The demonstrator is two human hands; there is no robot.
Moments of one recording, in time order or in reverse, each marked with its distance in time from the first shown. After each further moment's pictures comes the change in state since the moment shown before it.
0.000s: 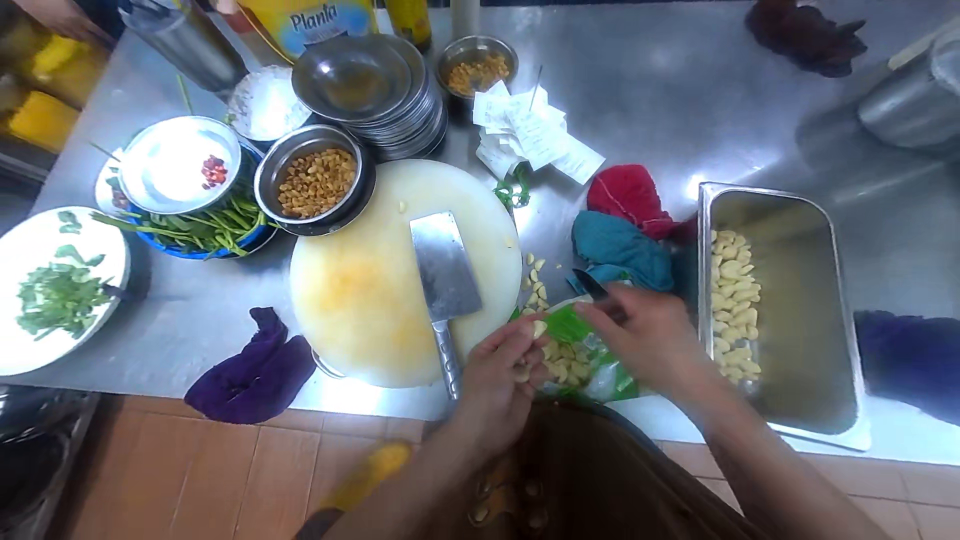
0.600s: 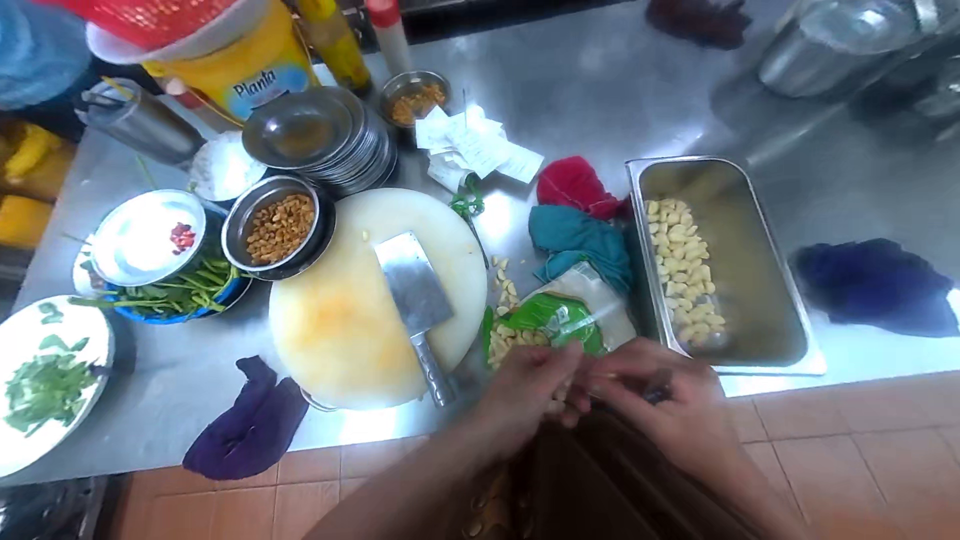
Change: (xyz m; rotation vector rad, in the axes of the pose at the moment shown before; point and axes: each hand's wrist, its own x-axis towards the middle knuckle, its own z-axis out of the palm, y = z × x) left_hand -0.009 -0.013 0.029 0.724 -0.454 -0.211; right_hand -0.109 0.004 -0.001 0.530 0.243 0.018
